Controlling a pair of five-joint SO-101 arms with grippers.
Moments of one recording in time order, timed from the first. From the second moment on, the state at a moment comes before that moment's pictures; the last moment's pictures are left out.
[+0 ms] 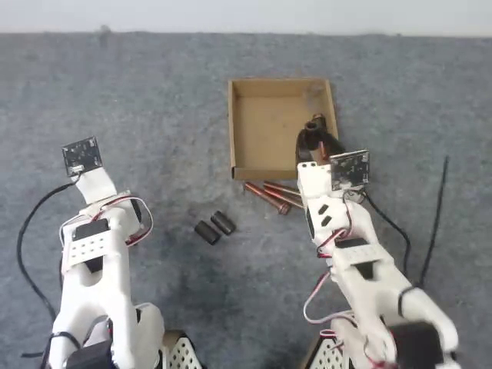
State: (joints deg) left arm -25.1 -30.2 69.8 32.9 7.9; right arm -14.9 -22.9 77.9 -39.8 1.5
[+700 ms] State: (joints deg) left arm -25.1 -30.2 69.8 32.9 7.9; right arm -23.8 21.5 62.9 -74.0 -1.4
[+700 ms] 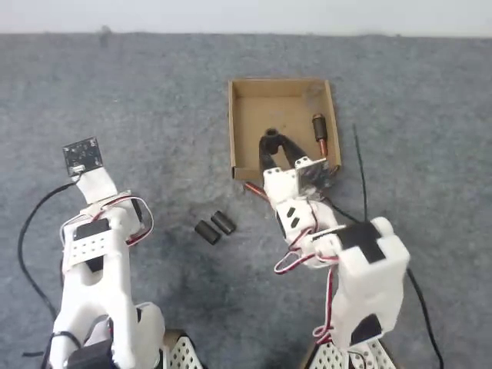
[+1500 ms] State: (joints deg) left arm -25.1 -30.2 69.8 32.9 7.9; right arm -25.1 28.0 82.3 -98.9 6.2
